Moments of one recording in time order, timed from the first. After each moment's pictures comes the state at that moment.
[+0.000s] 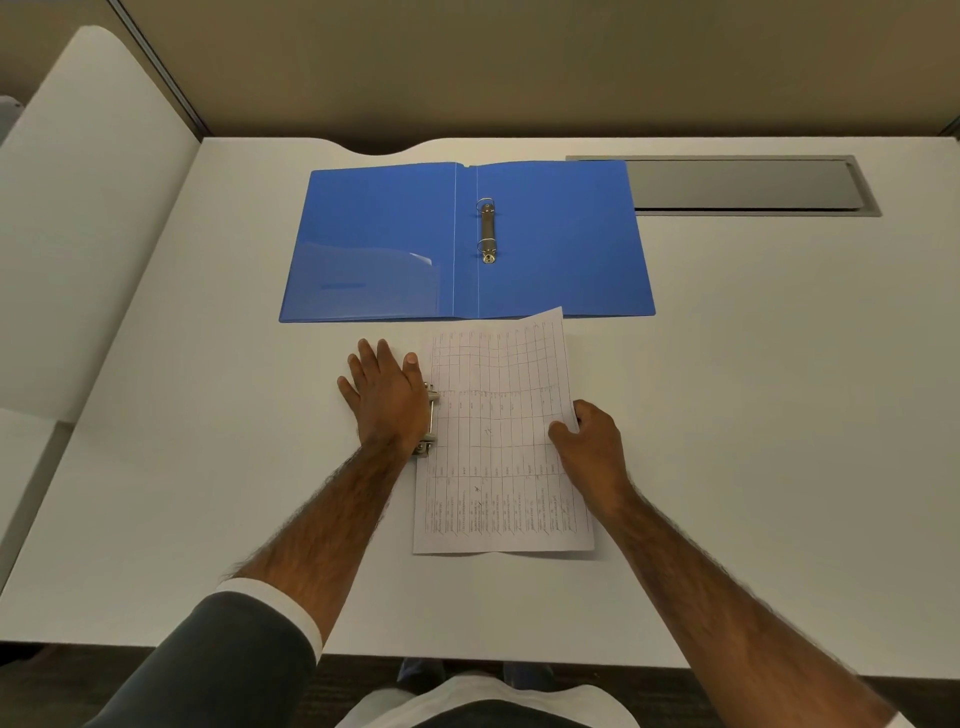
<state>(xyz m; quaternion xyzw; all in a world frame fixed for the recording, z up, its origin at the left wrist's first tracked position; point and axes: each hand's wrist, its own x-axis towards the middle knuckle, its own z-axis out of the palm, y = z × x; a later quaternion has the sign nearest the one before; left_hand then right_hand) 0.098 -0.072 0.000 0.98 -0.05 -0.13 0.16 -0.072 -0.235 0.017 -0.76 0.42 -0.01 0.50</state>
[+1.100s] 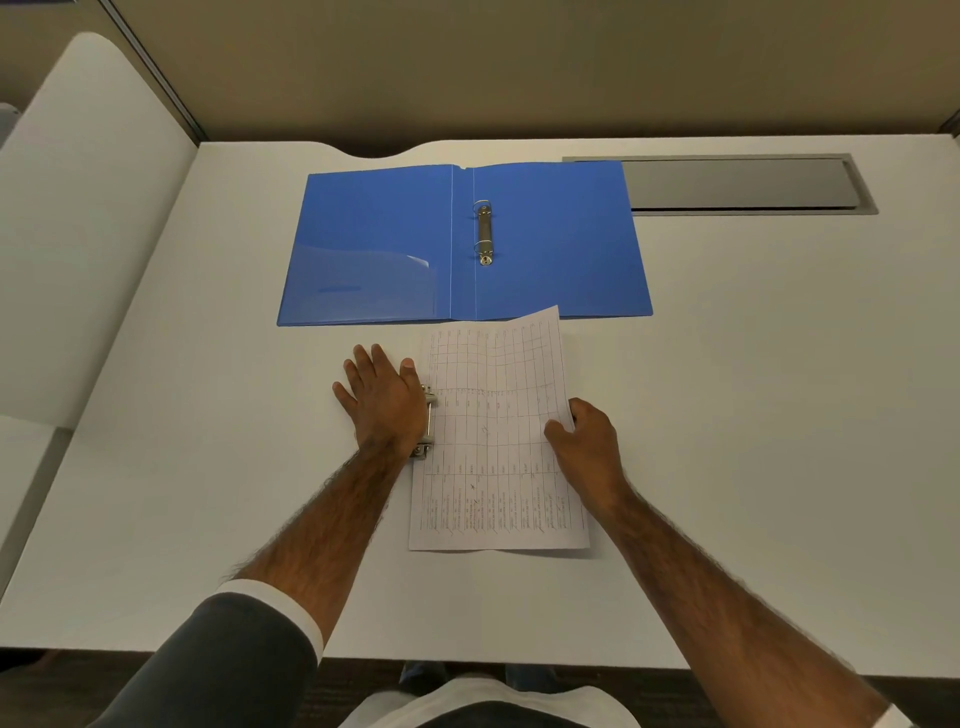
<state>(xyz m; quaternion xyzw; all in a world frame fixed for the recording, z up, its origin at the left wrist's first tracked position) 0.100 -0.072 -0.003 0.98 -0.04 -0.14 0.15 -0.070 -0.236 0.018 -0.76 0.41 -0.01 0.51</state>
